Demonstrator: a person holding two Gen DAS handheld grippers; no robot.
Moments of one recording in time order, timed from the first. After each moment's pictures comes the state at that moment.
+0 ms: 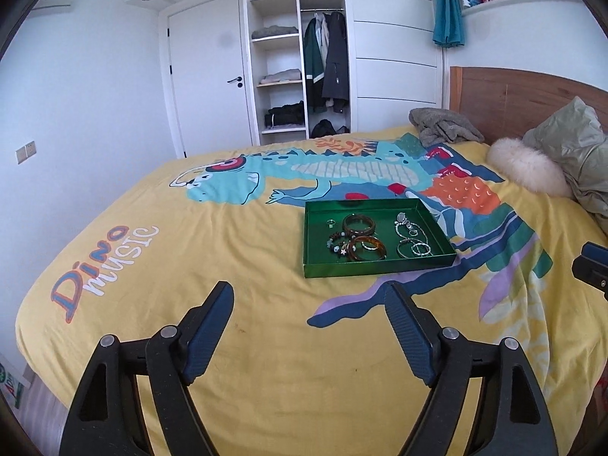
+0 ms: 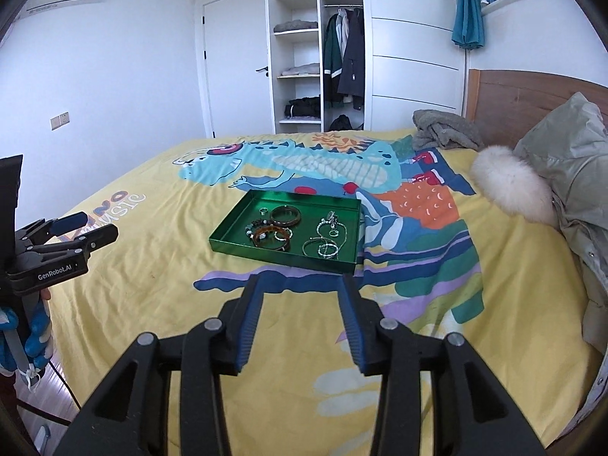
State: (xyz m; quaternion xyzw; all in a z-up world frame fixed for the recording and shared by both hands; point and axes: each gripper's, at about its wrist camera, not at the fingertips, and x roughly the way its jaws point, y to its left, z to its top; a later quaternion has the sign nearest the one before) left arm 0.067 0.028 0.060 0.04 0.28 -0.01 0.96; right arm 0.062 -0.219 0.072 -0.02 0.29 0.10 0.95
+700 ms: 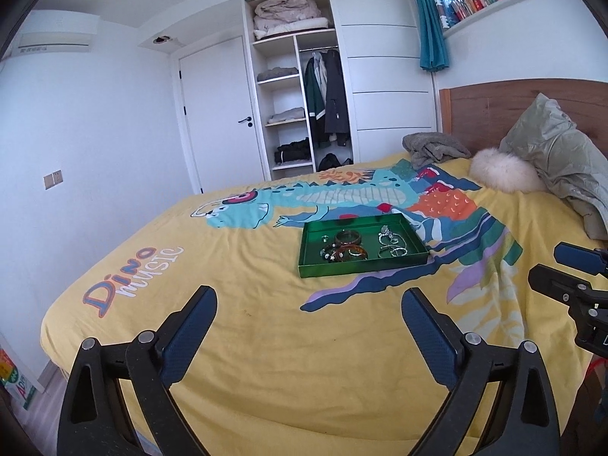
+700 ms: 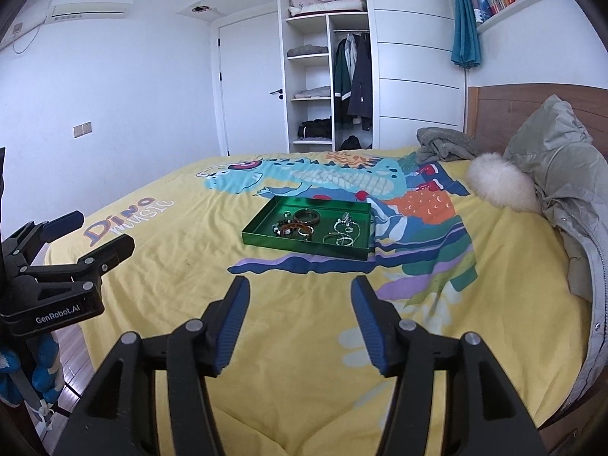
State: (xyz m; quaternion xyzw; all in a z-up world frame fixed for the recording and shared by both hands) left arm -0.054 -0.024 0.073 0.07 0.21 0.01 0.98; right arm -0.043 -0.214 0.068 -0.01 0.24 0.12 0.96
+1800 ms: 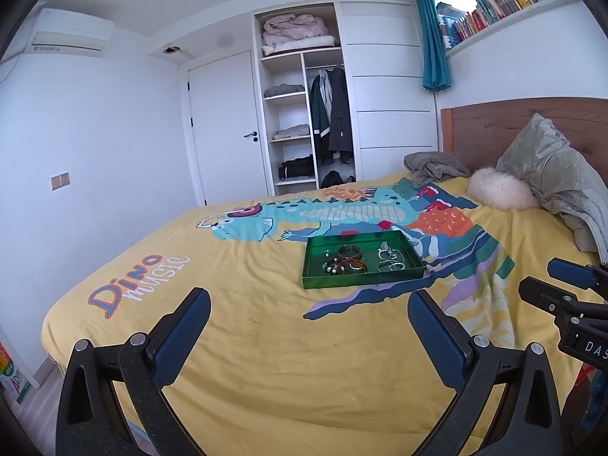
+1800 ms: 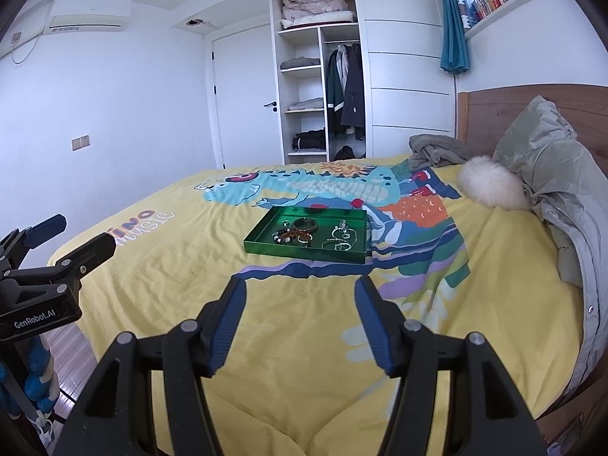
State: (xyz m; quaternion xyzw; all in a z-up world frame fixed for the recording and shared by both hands) left arm -0.084 -0.021 0.082 0.05 0.17 0.02 0.98; right arm -0.071 -0.211 0.070 0.01 0.22 0.10 0.97
